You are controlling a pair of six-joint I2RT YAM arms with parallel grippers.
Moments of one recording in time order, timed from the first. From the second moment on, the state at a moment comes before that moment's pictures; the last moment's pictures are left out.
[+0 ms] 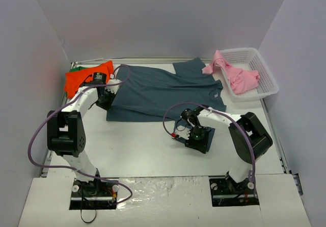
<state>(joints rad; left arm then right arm) -0.06 1.73 1.29 -0.71 0.12 0.40 0.63 1.69 0.93 -0.97 -0.06 -0.69</state>
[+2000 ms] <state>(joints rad) -0.07 1.38 1.16 -0.80 0.18 0.49 0.55 1.69 1.20 -1.22 -0.01 -0.60</state>
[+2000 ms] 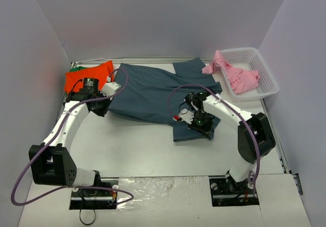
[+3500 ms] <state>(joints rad) -0.10 0.99 0.85 -0.84 0.13 0.57 0.31 1.63 1.56 -1.33 -0.08 -0.67</state>
